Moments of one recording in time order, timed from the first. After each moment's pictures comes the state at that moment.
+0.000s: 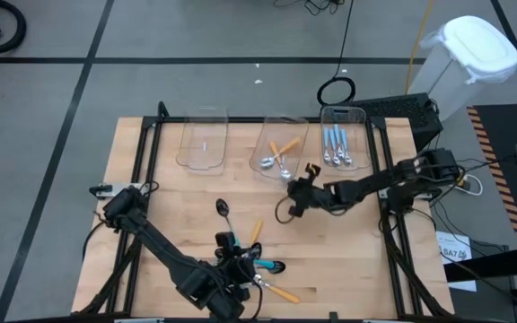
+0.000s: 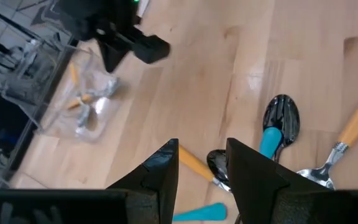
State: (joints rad) left arm -0.69 2.08 1.90 -1.15 -0.84 -0.70; right arm 0.09 1.57 0.68 0.02 0.63 0.10
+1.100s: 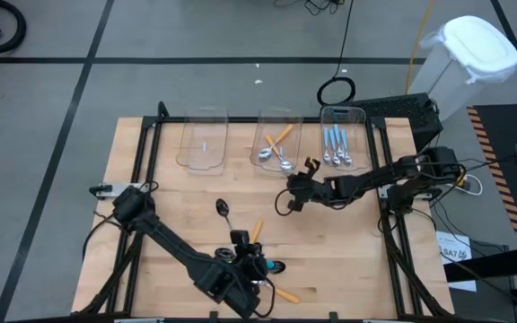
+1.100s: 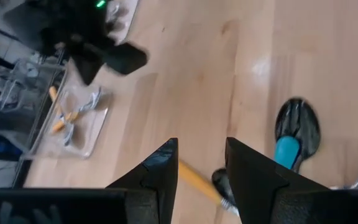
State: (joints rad) left arm -0.63 2.14 1.90 -1.03 -0.83 -0.52; right arm 0.04 1.55 0.68 0.06 0.63 0.02
